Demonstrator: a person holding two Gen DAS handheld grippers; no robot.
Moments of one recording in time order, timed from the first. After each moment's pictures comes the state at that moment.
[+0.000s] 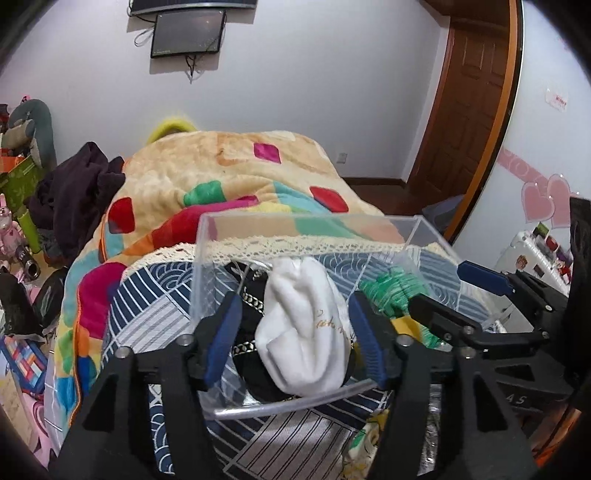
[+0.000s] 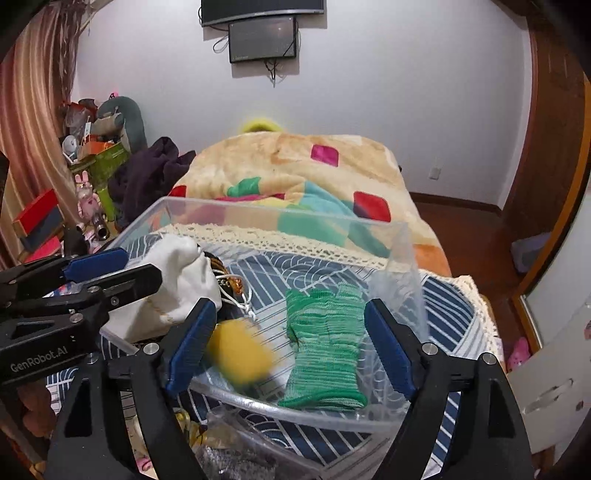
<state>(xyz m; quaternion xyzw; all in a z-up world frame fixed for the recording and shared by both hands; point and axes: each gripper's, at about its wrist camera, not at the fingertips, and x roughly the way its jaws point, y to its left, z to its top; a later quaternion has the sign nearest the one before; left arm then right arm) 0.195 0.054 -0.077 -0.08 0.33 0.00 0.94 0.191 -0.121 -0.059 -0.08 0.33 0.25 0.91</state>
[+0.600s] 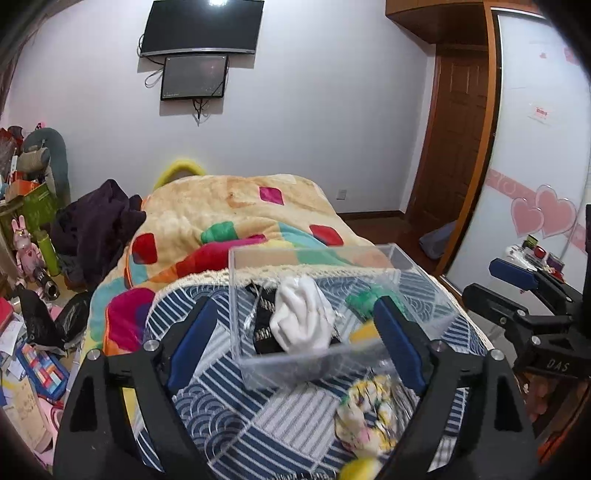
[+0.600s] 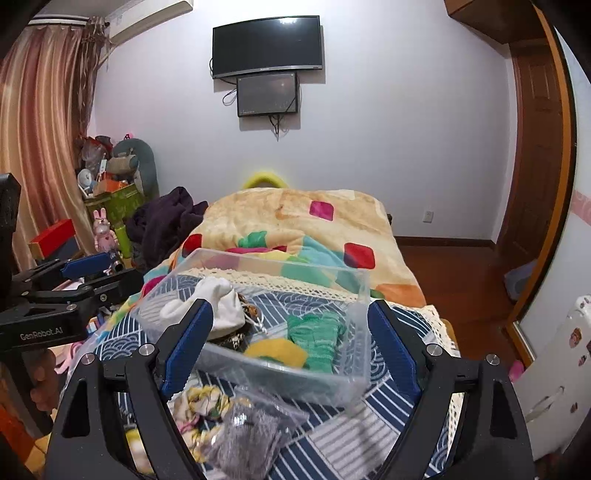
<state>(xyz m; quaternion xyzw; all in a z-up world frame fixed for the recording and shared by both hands) 0.119 0.049 -0.038 -0.06 0.27 0.00 0.96 0.140 -0.157 -0.015 -0.05 0.24 0.26 0.93</state>
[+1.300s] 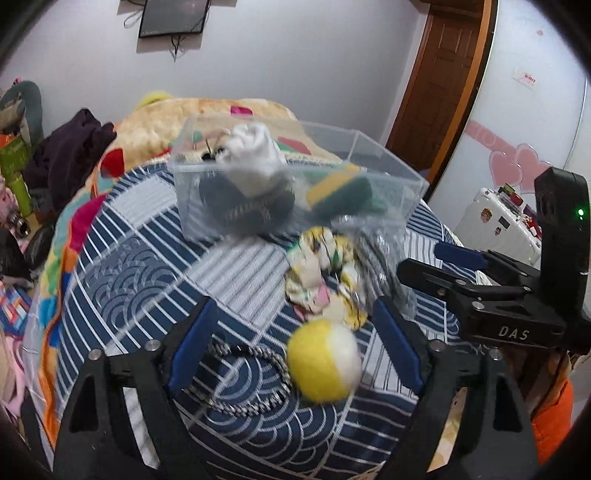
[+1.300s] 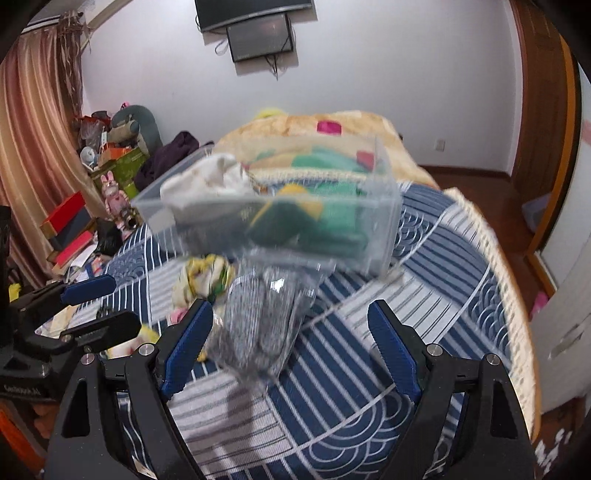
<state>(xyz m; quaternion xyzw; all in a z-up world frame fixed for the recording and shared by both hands) 0.069 0.008 -0.127 -0.10 0.37 -0.05 0.92 0.119 -0.171 -0.104 -0.02 0.36 0.28 0.89</state>
